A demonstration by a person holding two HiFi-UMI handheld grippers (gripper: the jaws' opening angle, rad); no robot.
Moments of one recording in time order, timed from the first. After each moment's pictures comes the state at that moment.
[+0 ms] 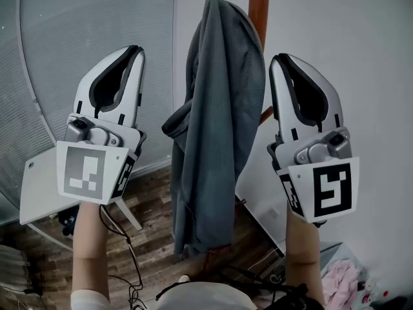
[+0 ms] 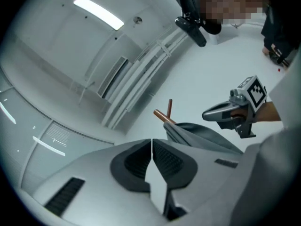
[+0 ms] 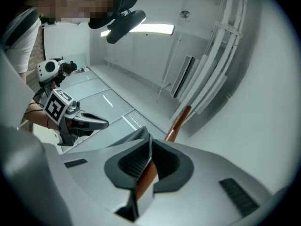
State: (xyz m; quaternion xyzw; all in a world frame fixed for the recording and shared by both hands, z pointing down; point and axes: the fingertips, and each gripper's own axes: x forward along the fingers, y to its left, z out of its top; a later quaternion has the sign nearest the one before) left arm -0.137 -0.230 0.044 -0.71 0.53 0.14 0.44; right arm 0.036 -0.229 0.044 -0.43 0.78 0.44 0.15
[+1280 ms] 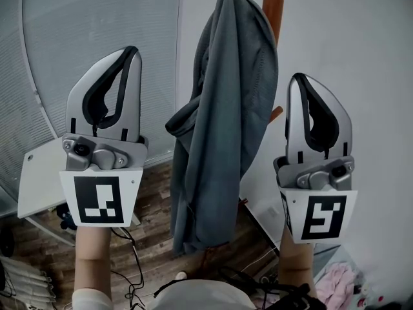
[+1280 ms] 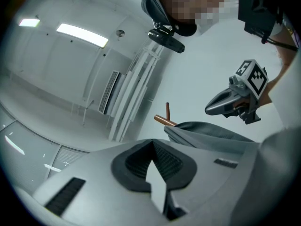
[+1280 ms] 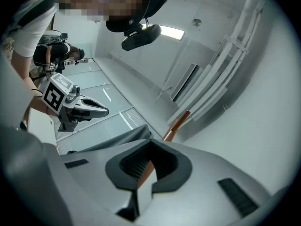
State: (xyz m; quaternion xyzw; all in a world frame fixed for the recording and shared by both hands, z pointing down) left arm -0.136 -0.210 0.056 -0.64 0.56 0.11 0.51; right arm 0.043 -0.222 0.062 -0.47 0.74 0.45 0.16
